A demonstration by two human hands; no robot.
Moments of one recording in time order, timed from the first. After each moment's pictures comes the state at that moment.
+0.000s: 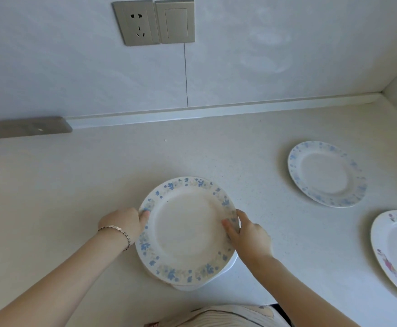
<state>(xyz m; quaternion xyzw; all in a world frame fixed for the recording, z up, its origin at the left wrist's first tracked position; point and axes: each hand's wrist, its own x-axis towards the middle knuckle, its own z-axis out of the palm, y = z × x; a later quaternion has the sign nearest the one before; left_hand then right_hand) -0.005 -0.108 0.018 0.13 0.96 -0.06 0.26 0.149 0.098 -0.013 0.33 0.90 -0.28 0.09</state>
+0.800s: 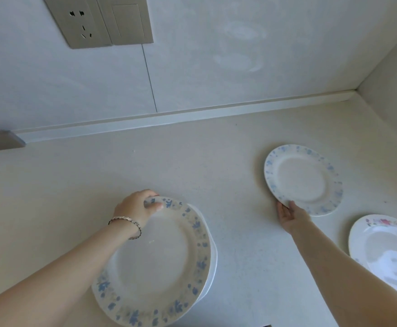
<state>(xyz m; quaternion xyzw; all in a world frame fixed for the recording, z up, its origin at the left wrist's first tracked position) -0.045 -0.007 -0.015 0.14 0.93 0.22 0.26 0.143 0.307 -0.074 0.58 0.10 -0.76 -0.27</state>
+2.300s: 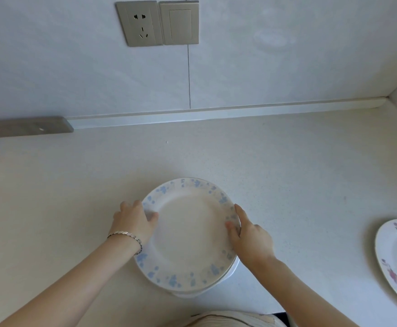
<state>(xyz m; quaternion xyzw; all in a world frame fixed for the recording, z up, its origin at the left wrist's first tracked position) 0.004 -0.088 0.023 0.04 0.97 0.07 0.23 0.138 0.100 0.008 0.29 0.90 -0.28 0.14</state>
